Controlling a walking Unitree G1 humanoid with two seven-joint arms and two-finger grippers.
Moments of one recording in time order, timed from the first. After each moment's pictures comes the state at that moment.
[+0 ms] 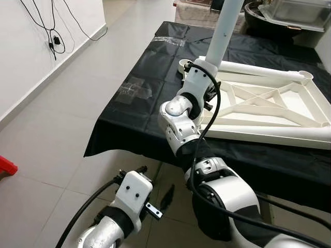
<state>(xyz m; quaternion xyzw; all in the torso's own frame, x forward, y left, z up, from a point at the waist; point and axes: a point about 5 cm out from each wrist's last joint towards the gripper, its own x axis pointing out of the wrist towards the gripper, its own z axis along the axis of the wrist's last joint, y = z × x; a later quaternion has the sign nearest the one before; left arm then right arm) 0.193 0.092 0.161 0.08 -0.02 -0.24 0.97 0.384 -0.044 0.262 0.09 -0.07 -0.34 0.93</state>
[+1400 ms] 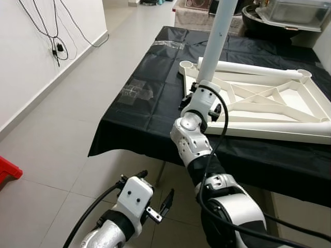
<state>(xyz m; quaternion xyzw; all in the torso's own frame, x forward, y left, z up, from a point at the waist) 0.194 0.090 0.141 0.08 -0.01 -0.26 0.96 0.386 -0.066 0.222 0.12 -0.01 -0.24 0.96</state>
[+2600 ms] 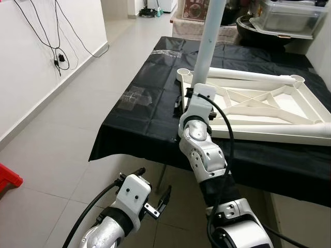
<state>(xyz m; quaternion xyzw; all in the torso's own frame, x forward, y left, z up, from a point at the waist) 0.203 0.092 0.137 0.08 -0.02 -0.25 0.96 0.360 -0.064 0.220 0.07 0.00 -0.06 1.00</state>
